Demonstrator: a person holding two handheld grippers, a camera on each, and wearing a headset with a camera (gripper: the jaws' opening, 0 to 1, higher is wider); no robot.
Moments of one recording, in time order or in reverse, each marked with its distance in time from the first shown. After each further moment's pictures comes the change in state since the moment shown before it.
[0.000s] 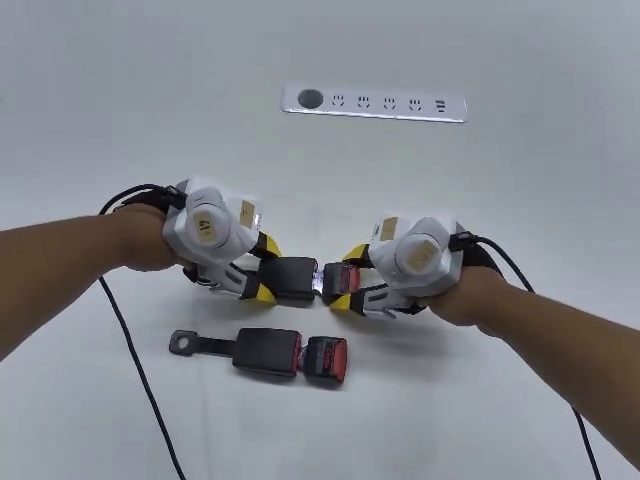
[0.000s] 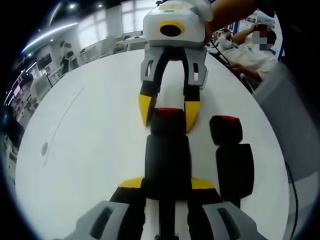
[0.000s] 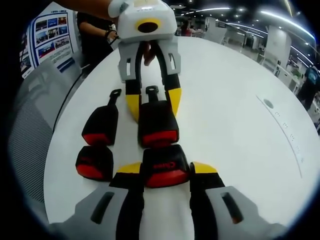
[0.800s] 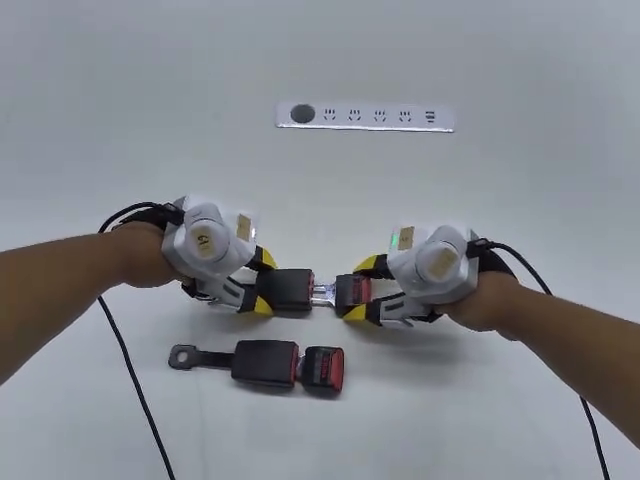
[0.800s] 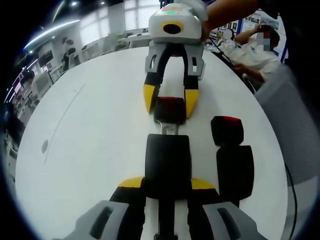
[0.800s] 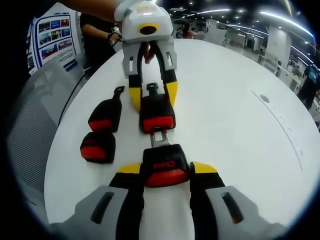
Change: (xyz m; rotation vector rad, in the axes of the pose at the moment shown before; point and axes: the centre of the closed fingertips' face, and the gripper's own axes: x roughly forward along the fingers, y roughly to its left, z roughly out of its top) left arm 0.000 -0.002 0.003 -0.021 0.020 0.007; right arm -0.023 -0.003 -0.021 0.003 -0.027 0.021
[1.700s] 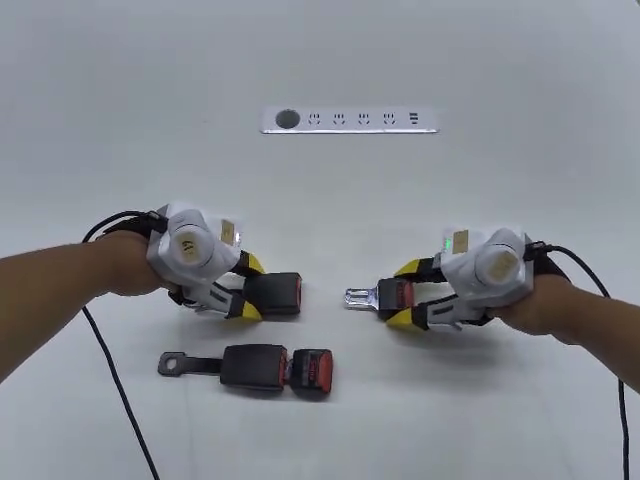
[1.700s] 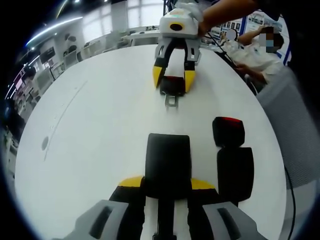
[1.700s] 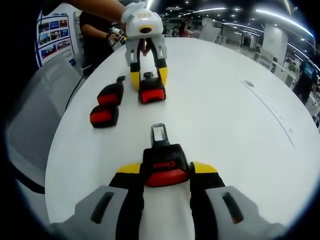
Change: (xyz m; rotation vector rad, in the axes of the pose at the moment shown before) left arm -0.001 0.000 -0.001 -0.022 0.015 0.005; right arm -0.053 -0.015 -0.051 0.022 0.019 -0.019
